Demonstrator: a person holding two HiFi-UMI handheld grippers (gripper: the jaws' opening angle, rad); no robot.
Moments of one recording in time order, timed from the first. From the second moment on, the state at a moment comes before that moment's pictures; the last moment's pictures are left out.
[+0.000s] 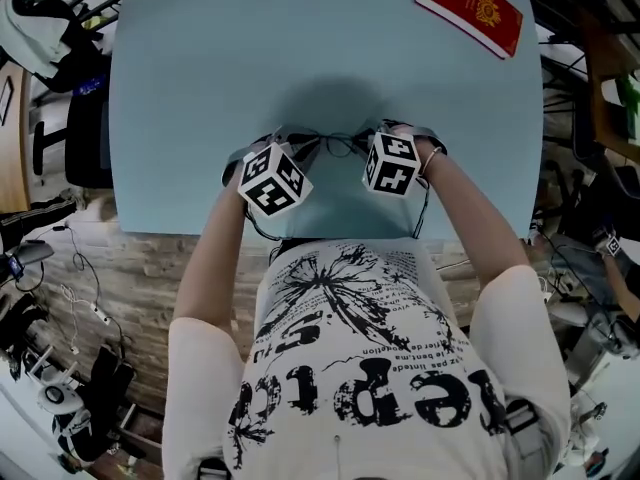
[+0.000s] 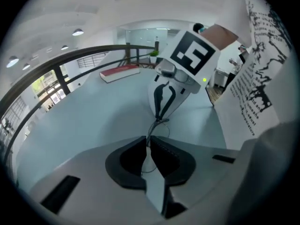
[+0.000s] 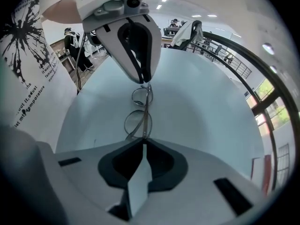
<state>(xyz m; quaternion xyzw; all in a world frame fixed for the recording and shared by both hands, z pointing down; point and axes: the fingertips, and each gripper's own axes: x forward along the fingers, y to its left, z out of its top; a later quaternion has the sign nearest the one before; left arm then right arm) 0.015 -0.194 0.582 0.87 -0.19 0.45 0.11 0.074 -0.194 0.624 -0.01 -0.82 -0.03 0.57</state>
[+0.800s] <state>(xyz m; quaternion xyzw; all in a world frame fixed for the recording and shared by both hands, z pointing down) 0.064 -0.193 0.615 0.84 -0.03 0.54 -0.01 0.087 -0.191 0.622 0.00 -0.82 0.00 0.57</state>
